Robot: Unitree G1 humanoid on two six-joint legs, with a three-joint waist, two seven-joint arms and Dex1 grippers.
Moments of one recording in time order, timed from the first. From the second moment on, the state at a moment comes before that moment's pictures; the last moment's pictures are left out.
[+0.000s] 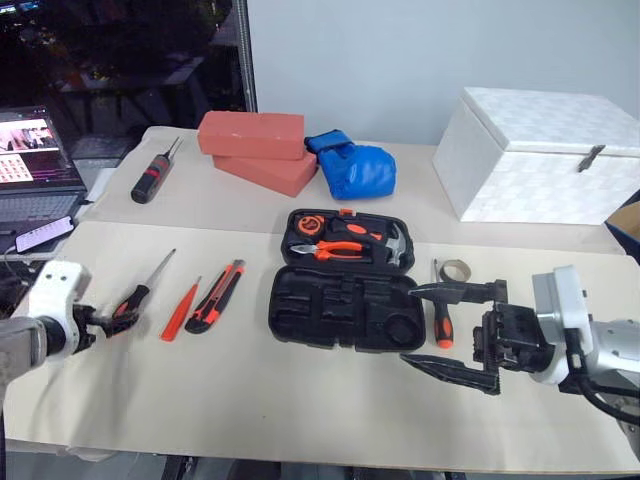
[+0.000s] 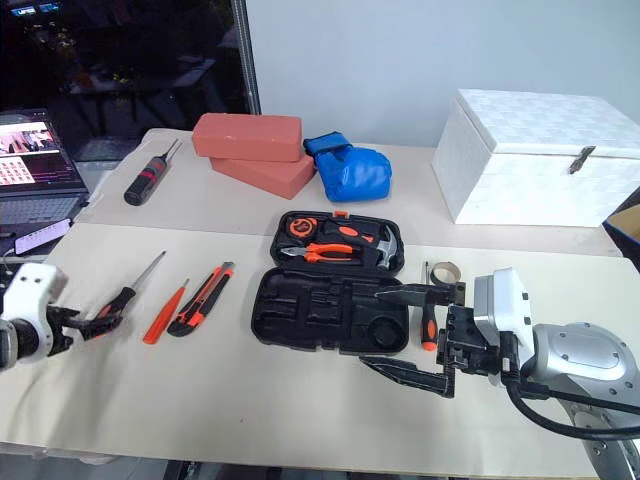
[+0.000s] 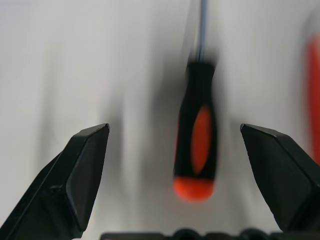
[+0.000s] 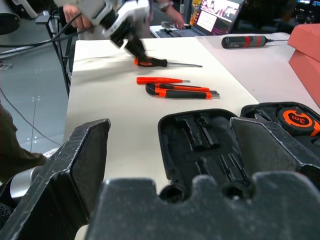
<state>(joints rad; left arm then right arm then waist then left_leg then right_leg) -0.05 1.01 0.38 -0.07 -0.57 1.02 -0.49 0.04 -0.86 -0.32 -0.72 0.84 0.45 0.99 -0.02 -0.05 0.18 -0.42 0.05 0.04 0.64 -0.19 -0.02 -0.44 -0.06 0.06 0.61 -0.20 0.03</state>
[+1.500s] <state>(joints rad) -1.05 0.50 -0.52 0.69 0.17 -0.01 -1.22 0.54 -0.70 -0.70 -0.91 0.73 0.40 0.82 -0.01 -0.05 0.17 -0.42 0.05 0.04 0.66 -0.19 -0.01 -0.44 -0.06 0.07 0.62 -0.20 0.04</state>
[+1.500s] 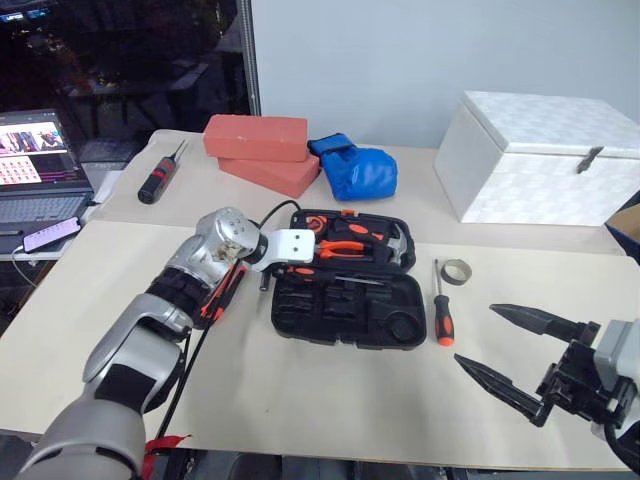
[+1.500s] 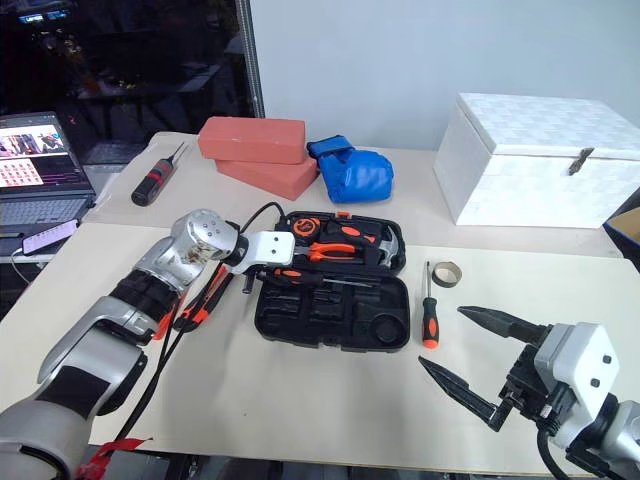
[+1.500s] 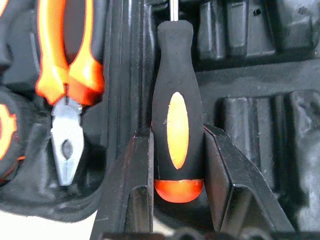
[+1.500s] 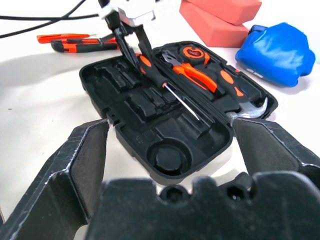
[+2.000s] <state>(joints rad) -1.01 0.53 -0.25 0.51 -0.05 0.30 -1.31 0.57 -0.68 -0.68 -0.91 0.72 0.40 0.79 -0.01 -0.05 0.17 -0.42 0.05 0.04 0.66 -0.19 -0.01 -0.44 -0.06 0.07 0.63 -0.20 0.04</state>
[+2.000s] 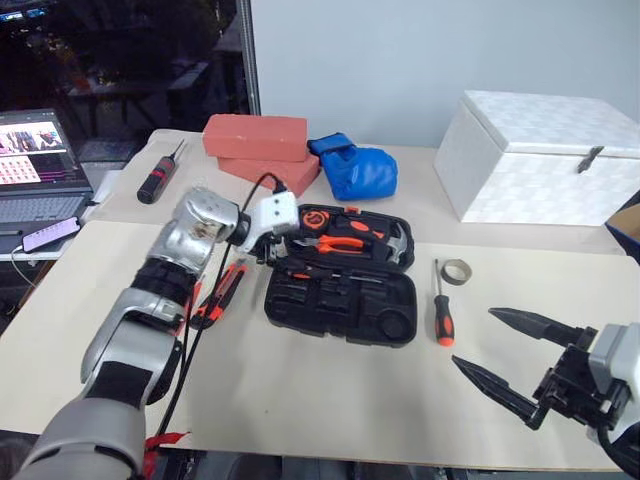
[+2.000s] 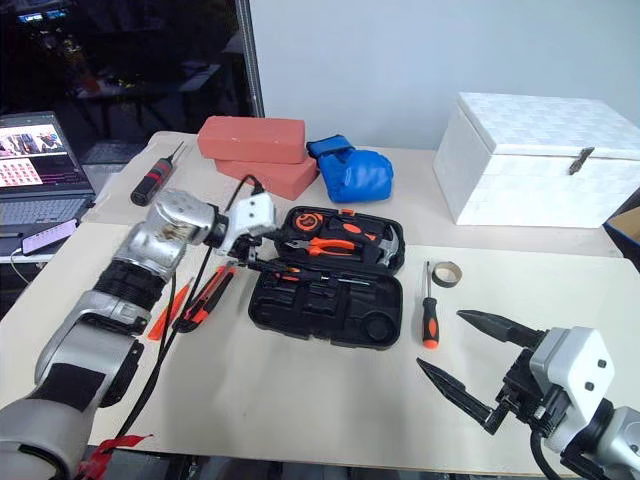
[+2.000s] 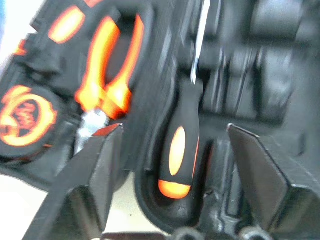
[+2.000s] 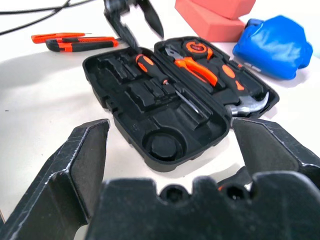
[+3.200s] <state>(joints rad) -0.54 0.64 -0.14 -0.31 -0.52 0.69 -1.23 -0.27 -0.55 -0.21 -0.46 0.47 1.41 0.12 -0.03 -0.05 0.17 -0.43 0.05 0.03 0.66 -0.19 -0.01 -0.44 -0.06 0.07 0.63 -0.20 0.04</state>
